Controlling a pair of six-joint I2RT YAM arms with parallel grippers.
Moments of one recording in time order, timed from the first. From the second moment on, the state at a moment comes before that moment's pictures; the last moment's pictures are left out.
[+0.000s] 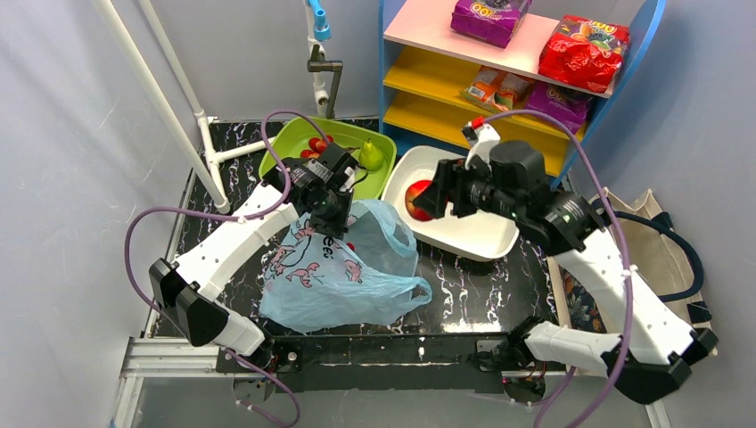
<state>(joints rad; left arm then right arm) -0.71 1.46 1.54 -1.29 -0.05 -0.45 0.71 1.13 1.44 -0.80 -0.08 0.44</state>
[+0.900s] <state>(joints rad) -0.71 1.42 1.53 -1.28 -0.04 -0.49 0.97 1.41 1.33 -0.63 -0.32 0.54</state>
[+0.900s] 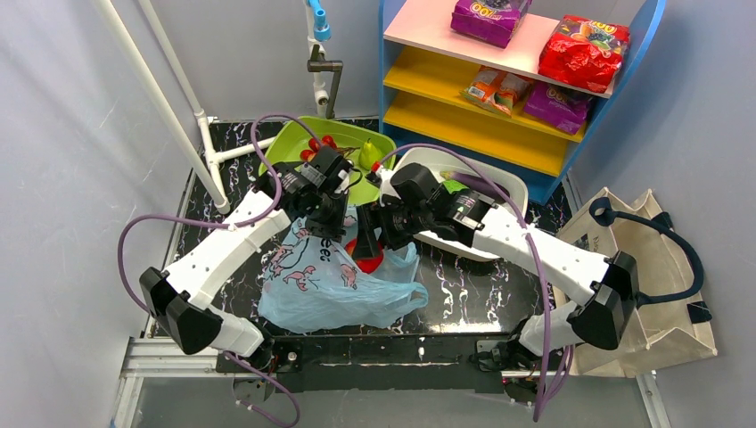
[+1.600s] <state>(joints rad) -0.71 1.33 1.39 -1.25 -0.03 -0.53 0.97 1.46 1.39 -0.68 -0.38 0.49</state>
